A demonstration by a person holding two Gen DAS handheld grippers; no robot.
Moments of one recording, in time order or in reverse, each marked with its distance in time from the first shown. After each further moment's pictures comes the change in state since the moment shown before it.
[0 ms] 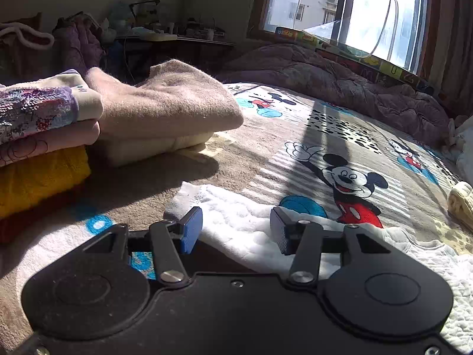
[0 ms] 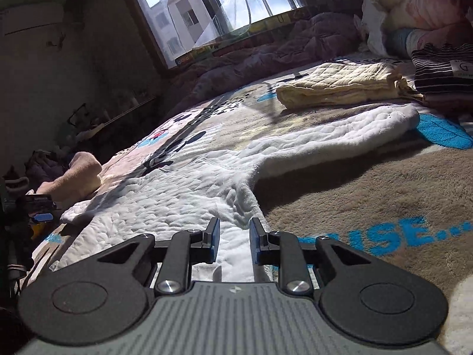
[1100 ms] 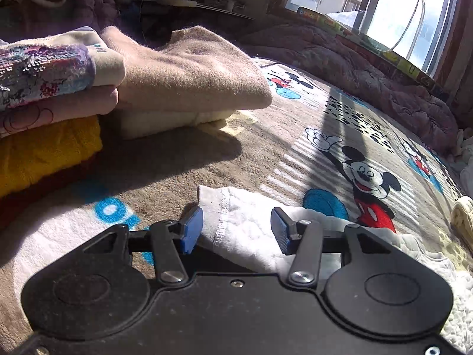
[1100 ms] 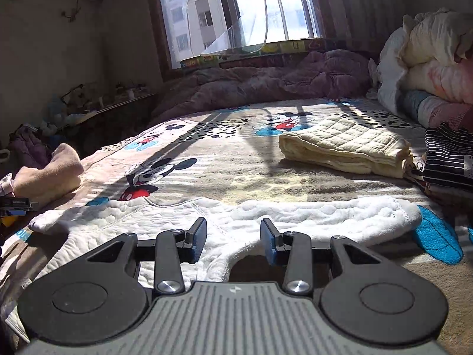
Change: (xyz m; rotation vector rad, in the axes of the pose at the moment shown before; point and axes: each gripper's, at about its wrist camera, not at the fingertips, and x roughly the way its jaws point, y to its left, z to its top) left arm 0.027 0.060 0.011 -0.230 0.170 0.029; right arm 0.030 0.027 0.066 -0.227 -0.005 -0.057
